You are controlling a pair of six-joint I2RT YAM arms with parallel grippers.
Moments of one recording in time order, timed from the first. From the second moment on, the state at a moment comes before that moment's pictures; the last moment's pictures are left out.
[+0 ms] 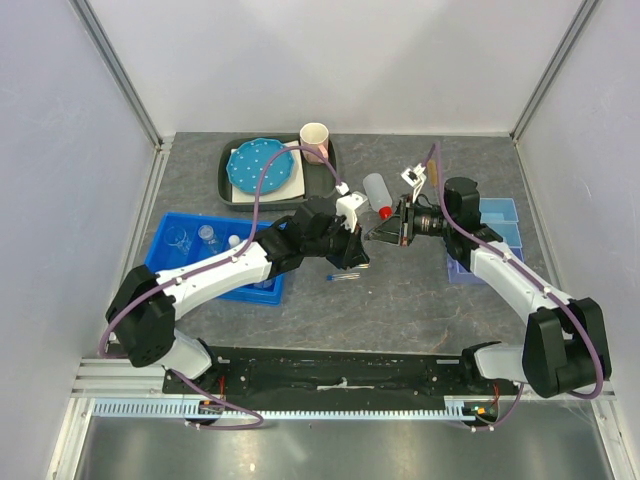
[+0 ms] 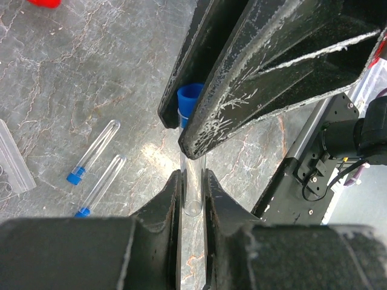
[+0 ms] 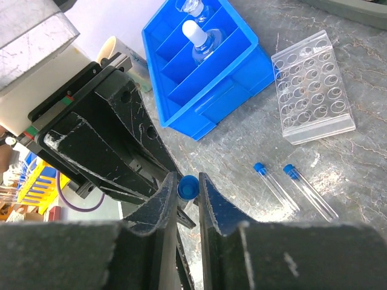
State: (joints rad) left arm -0.87 1.50 1.09 -0.14 0.27 -0.31; right arm 0.25 1.30 0.80 0.13 -1.02 0.41
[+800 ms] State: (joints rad) left arm -0.73 0.99 0.99 -0.41 0.01 -0.14; right arm -0.31 1.19 0.94 -0.18 -0.84 -0.01
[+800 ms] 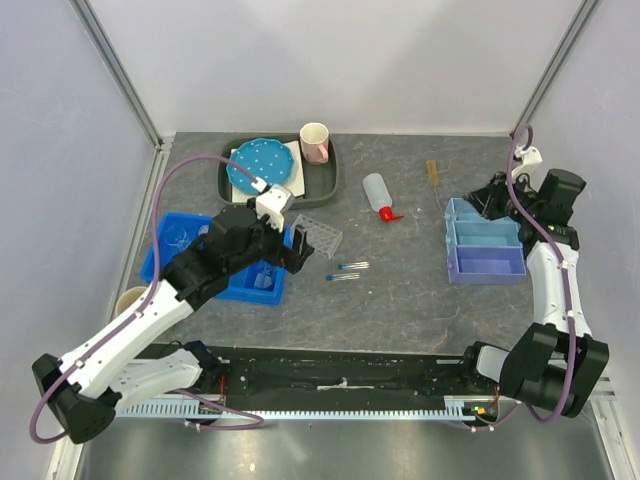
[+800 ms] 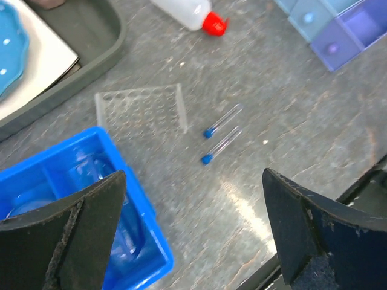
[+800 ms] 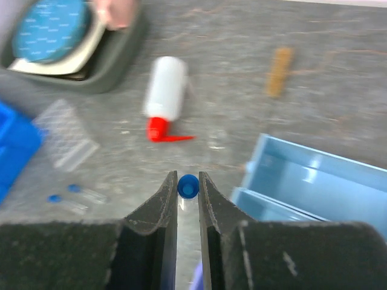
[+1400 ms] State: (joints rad) left arm -0.73 0.89 0.84 -0.48 -0.10 -0.10; right arm -0.36 1.39 1.08 -0.25 -0.59 -0.23
